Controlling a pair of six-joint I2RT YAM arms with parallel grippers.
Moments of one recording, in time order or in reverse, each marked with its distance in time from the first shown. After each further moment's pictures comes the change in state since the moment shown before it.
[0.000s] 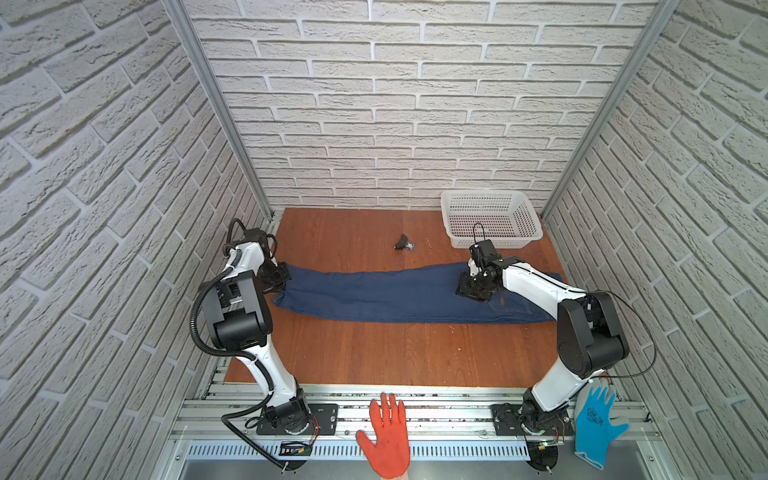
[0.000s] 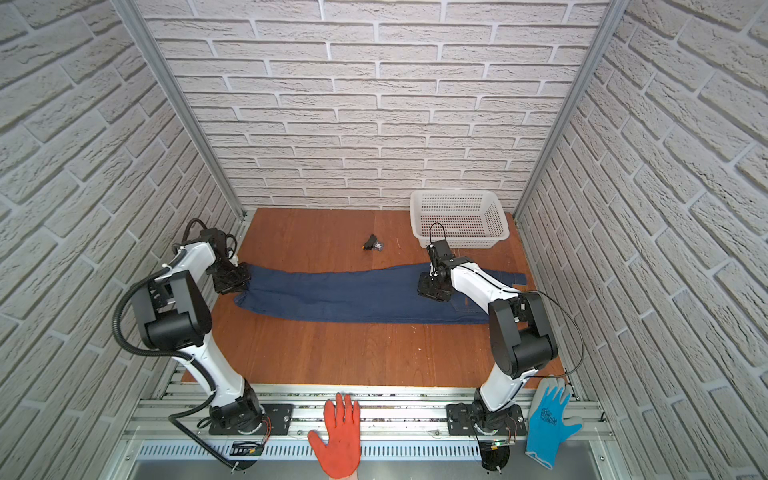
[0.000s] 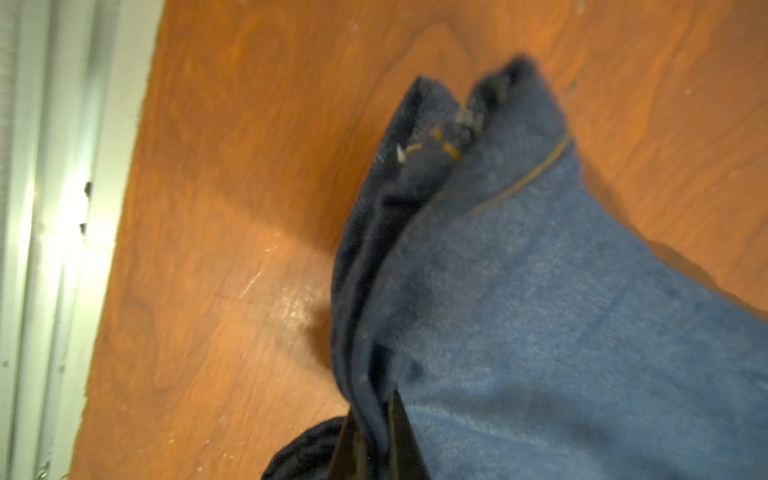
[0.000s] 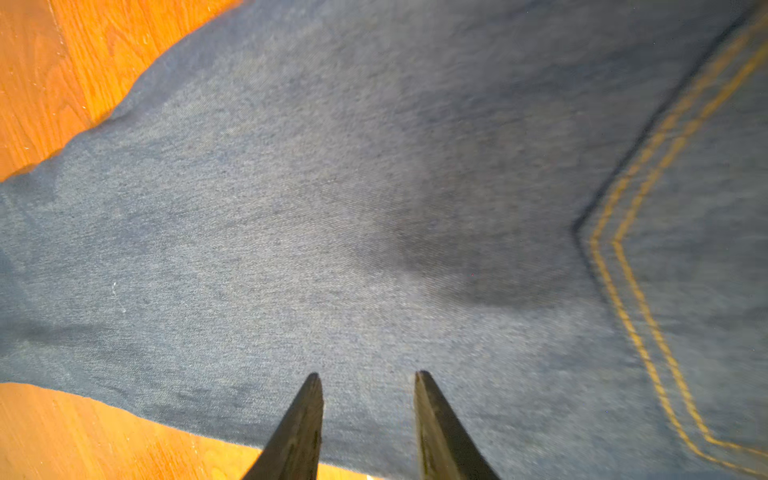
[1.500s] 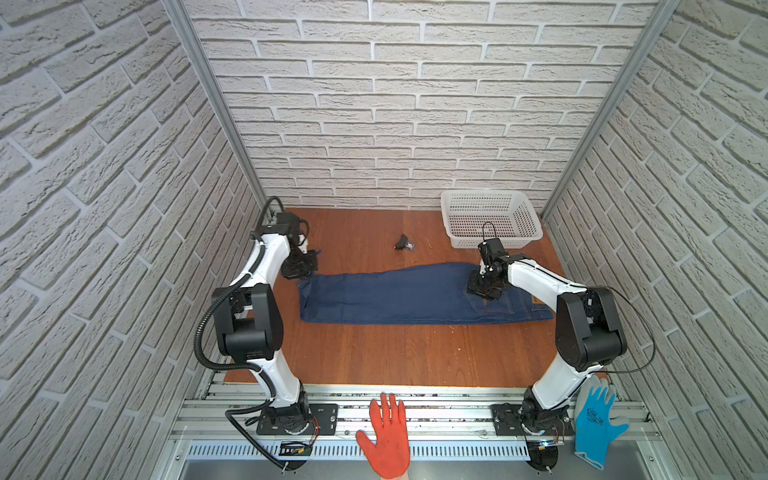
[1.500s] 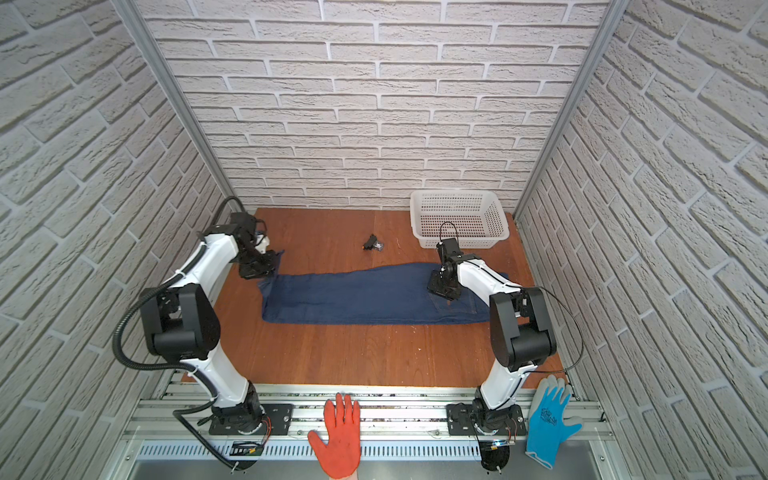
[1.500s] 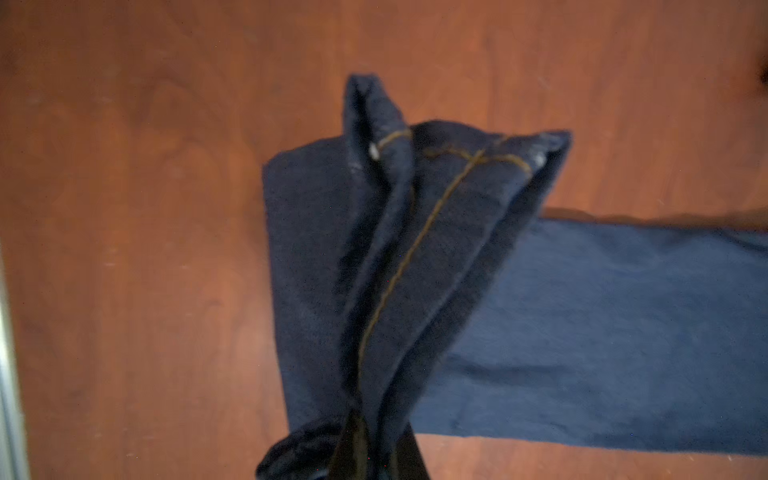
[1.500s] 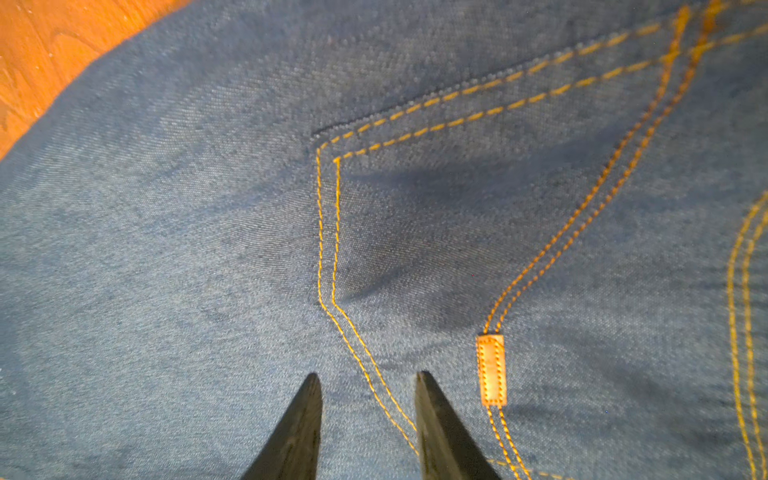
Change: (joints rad) left arm -0.320 -0.137 0.039 -0.075 0.082 -0.019; right arm -0.083 0.043 0.023 -0.027 0.066 -0.002
